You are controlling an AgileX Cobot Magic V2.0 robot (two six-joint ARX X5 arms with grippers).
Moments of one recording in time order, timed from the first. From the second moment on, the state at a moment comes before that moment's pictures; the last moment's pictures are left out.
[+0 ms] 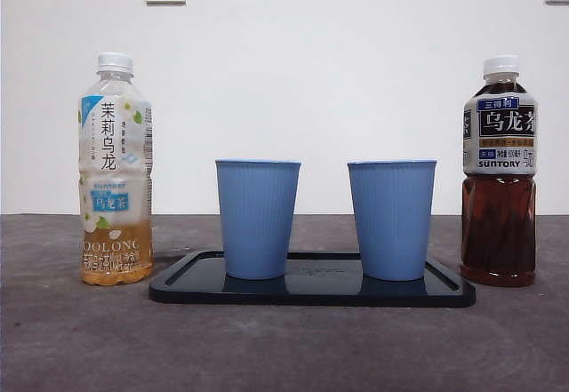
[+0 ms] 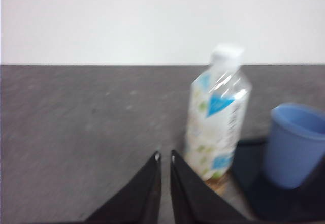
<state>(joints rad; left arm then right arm) -0.10 0.00 0.23 -0.33 0.10 -0.04 0.28 0.48 0.88 -0.86 -0.42 0.15</state>
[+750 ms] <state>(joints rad) -0.02 0.00 0.03 -0.18 0.02 -0.05 0.28 0.48 0.88 -0.86 -0.42 0.15</state>
